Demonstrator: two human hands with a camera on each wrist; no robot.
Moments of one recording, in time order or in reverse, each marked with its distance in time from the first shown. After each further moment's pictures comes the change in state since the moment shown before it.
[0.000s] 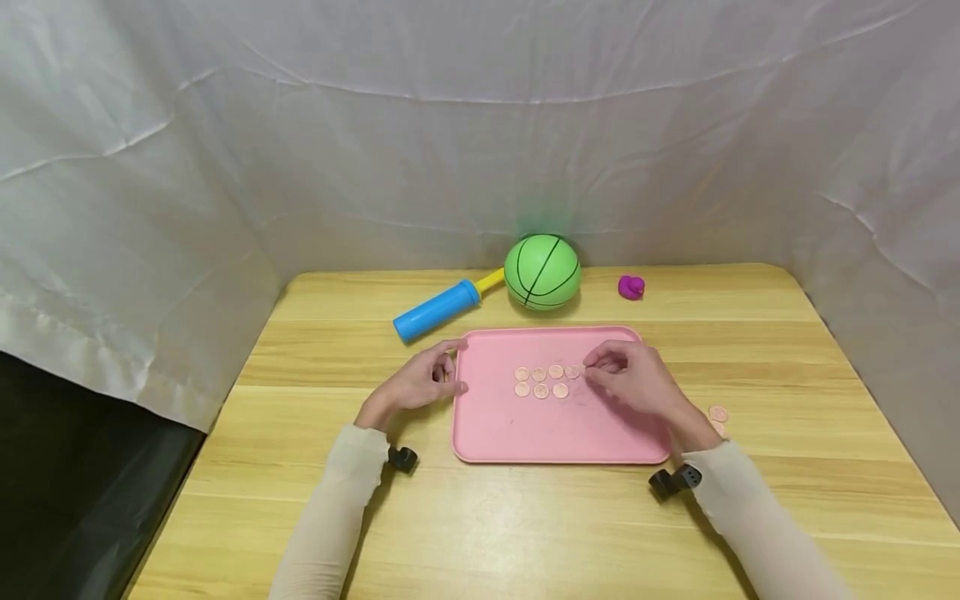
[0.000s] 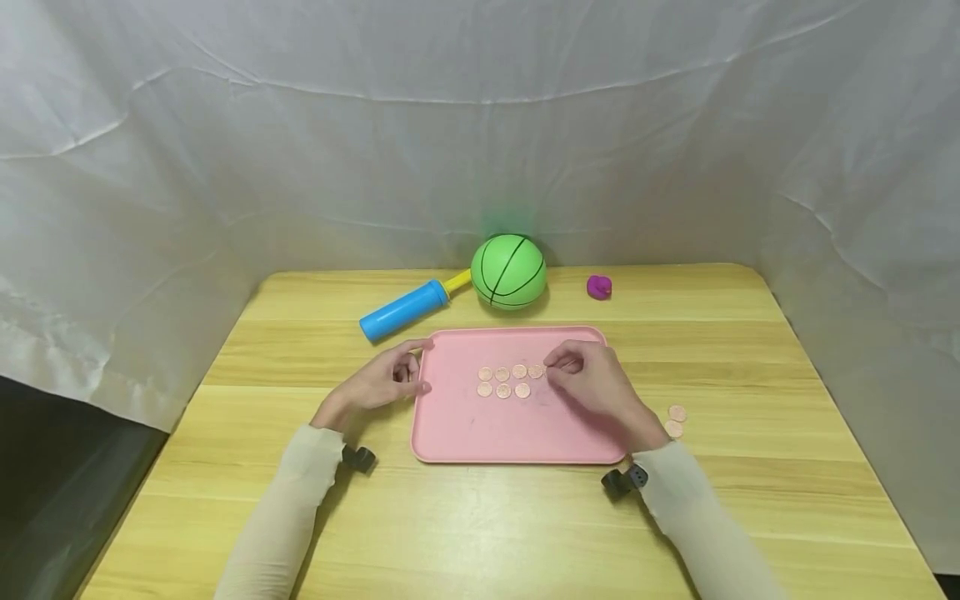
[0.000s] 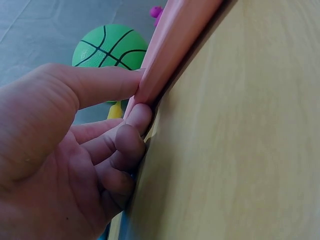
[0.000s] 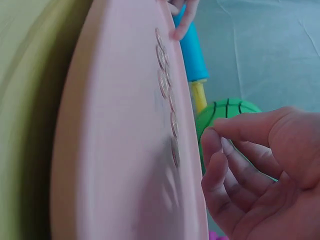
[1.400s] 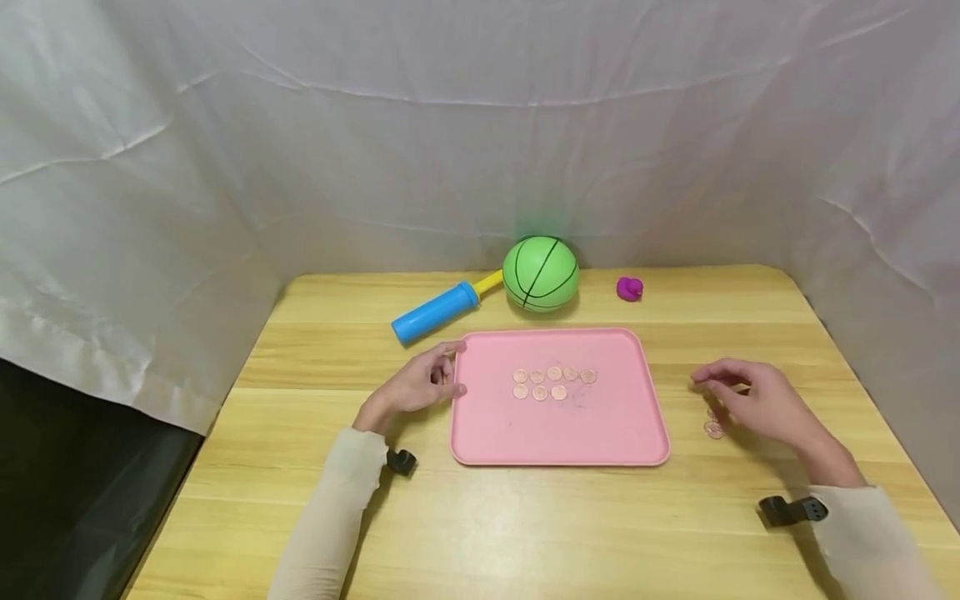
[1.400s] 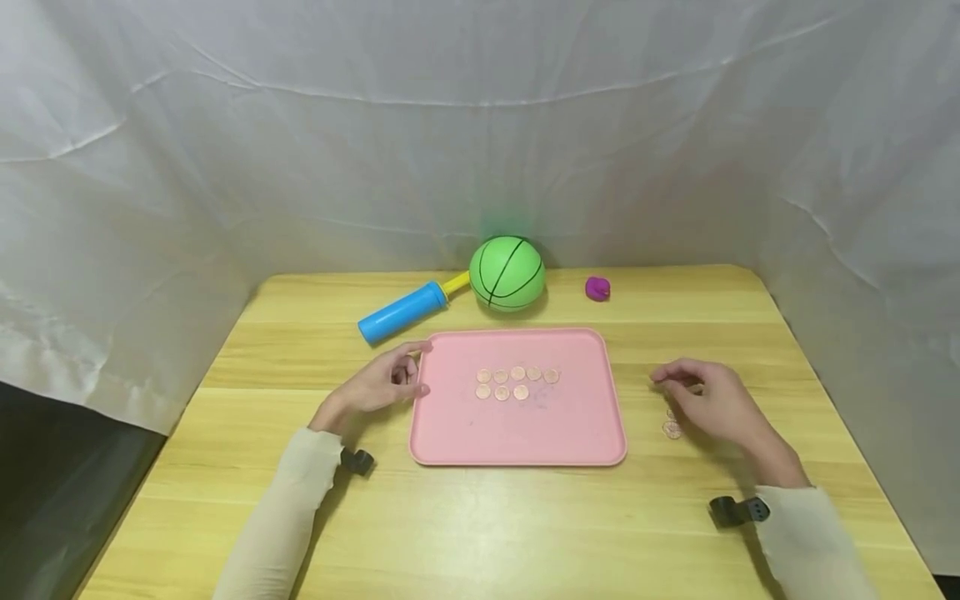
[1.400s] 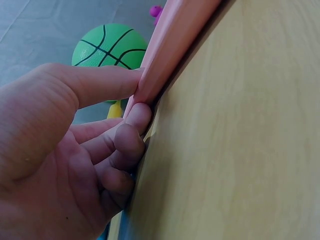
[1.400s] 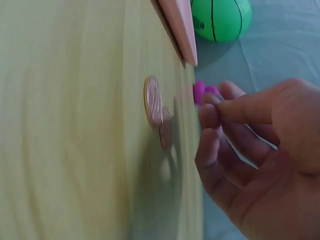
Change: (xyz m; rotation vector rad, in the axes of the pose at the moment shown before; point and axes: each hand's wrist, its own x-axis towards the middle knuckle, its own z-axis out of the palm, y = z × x) left_hand 0.000 -0.002 0.002 0.002 0.005 -0.018; right_hand -0.073 0.082 -0.105 -0.210 0.098 -0.076
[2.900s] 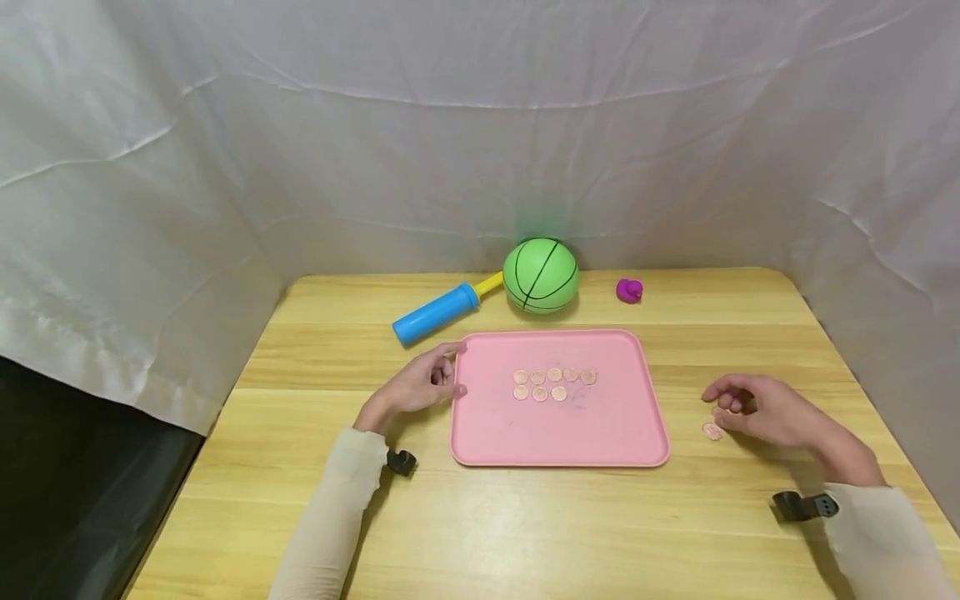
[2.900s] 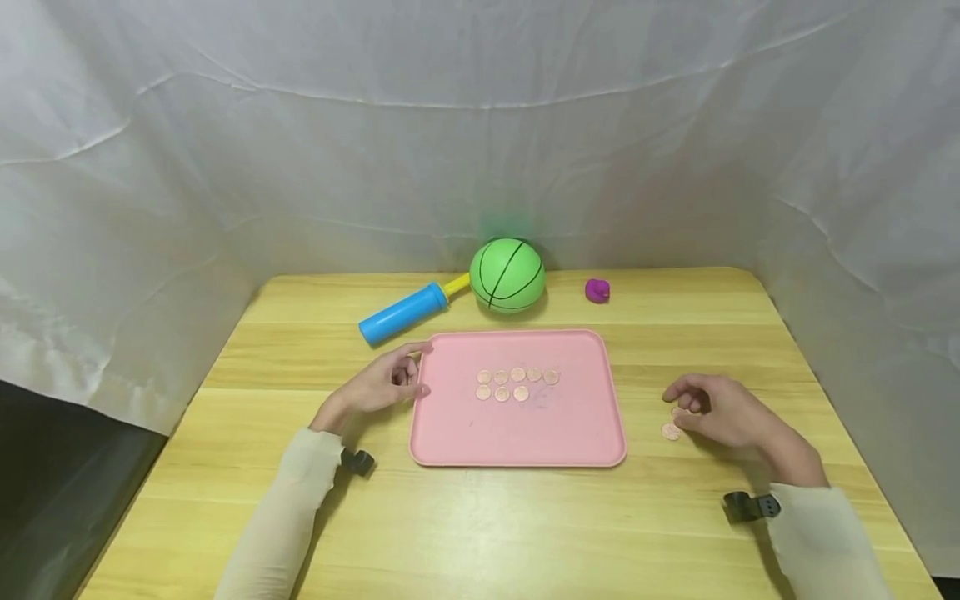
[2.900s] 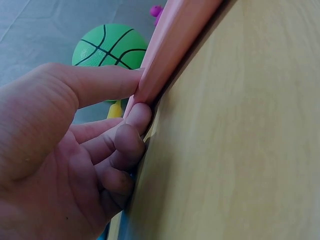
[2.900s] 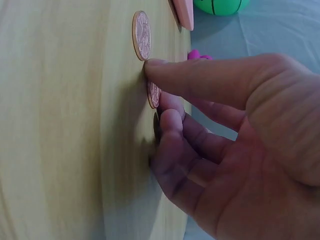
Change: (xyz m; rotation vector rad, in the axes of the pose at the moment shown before) left_hand 0.001 -0.002 0.000 0.018 0.002 0.008; right_hand -0.004 0.019 -0.012 -0.079 -0.215 -0.048
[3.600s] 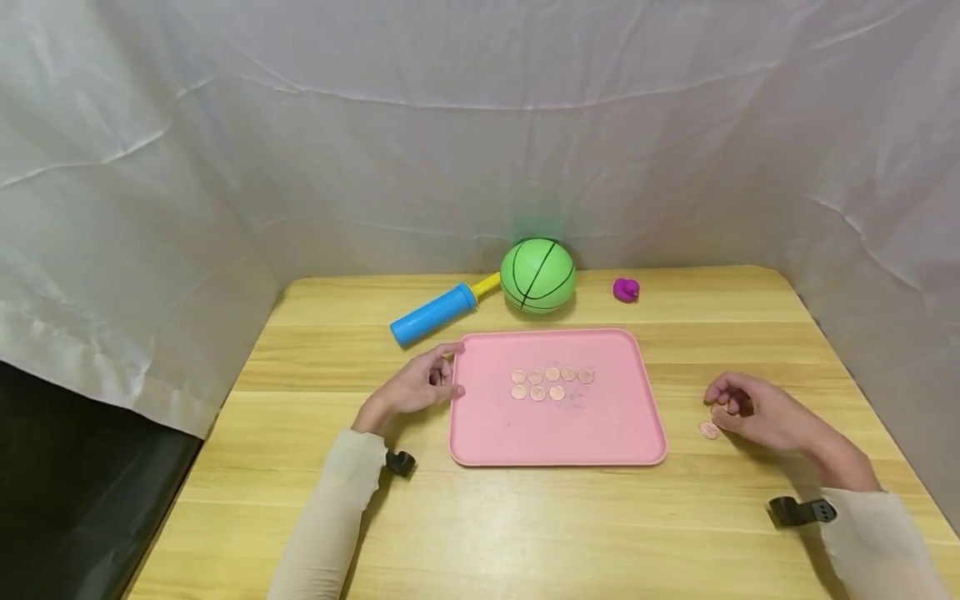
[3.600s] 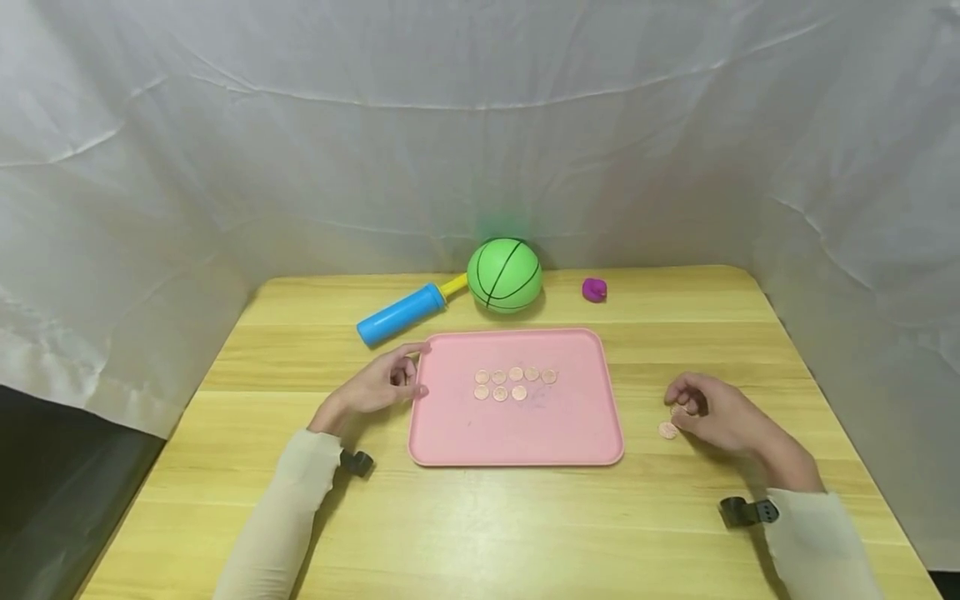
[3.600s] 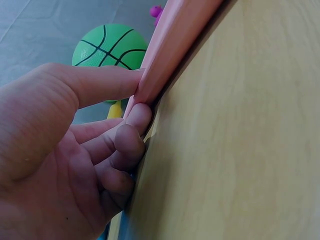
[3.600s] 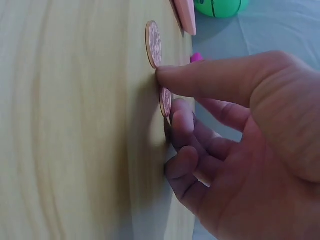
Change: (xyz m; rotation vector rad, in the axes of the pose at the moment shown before) left_hand -0.001 0.001 0.000 -0.002 -0.004 -0.002; right_hand -0.007 0.002 0.011 0.040 0.076 -0.074
